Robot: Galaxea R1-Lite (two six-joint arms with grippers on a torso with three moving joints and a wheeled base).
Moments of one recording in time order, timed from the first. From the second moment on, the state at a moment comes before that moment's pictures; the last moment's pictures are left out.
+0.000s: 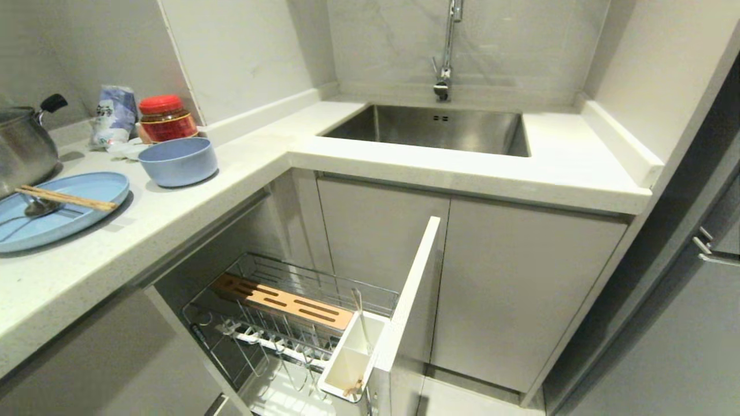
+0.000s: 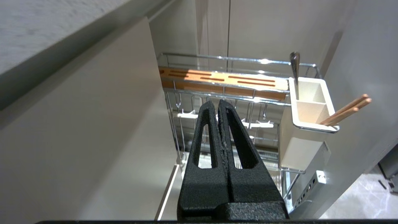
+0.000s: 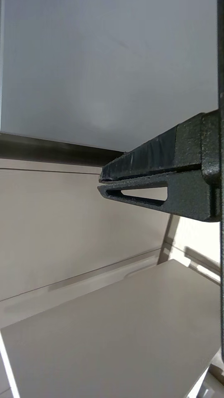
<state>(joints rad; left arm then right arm) 0.01 0.00 0.00 -0.02 -0.05 0.09 0.00 0.00 0.00 -0.08 0.00 0.02</state>
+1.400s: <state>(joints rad) 0.01 0.00 -0.01 -0.07 -0.05 0.15 0.00 0.00 0.00 -0.08 0.00 0.02</state>
